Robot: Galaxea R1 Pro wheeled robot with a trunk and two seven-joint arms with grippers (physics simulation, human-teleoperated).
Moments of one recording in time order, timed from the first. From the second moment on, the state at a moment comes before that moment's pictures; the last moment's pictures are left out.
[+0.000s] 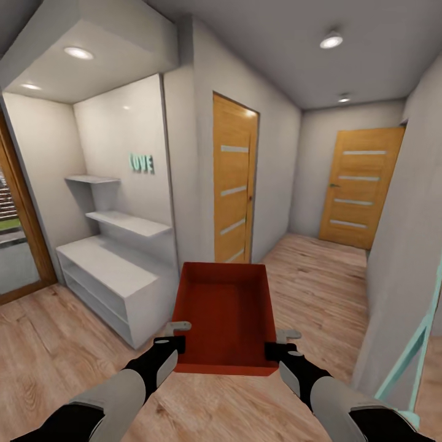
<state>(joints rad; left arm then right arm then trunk) -0.78 -0.15 -0.10 -0.20 0.13 0.14 0.27 -0.77 0.08 0.03 -0.12 -0.06 -0.01 -0.10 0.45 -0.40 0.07</state>
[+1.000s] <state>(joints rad) -0.78 -0.15 -0.11 -0.20 0.13 0.14 0.26 -0.77 0.08 0.02 -0.12 -0.05 -0.01 -0.10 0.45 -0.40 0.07</state>
